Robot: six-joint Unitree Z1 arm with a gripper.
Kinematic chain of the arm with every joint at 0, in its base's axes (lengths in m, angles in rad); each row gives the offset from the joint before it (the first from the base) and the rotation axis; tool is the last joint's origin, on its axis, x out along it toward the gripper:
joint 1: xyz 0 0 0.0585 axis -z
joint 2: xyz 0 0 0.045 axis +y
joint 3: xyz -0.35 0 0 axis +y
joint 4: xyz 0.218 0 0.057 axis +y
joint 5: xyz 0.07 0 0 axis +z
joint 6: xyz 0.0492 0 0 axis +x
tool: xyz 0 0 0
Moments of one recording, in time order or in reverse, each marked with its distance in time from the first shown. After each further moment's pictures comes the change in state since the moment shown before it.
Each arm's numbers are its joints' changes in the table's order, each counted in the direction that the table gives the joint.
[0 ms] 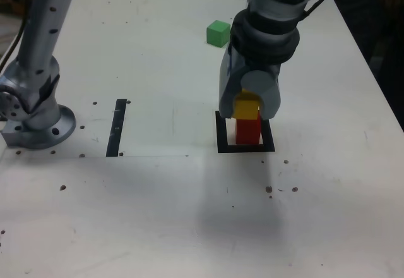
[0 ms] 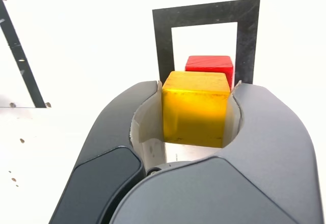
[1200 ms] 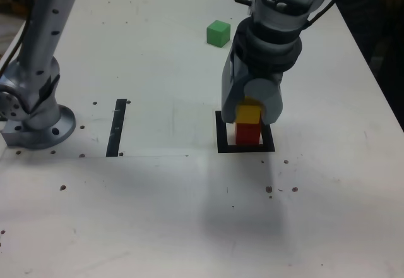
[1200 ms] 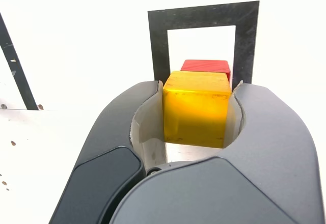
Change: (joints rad) arm 0.007 0.023 0.006 -0.011 0.013 -0.027
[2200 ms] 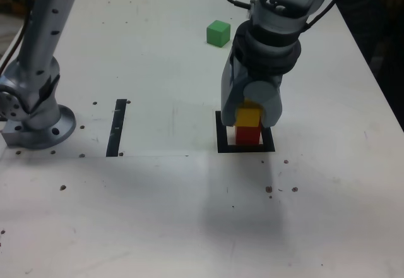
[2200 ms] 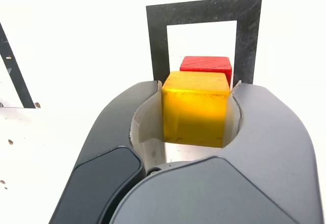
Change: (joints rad) arm 0.000 -0.001 0.015 -0.023 -0.014 0.002
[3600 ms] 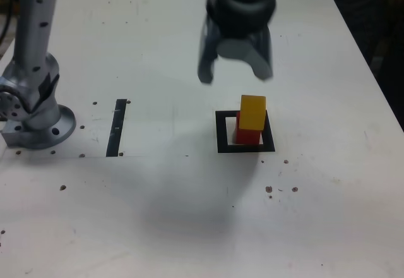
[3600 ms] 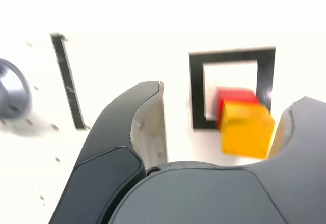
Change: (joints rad) arm -0.045 -0.177 0.053 0.116 0.155 0.052
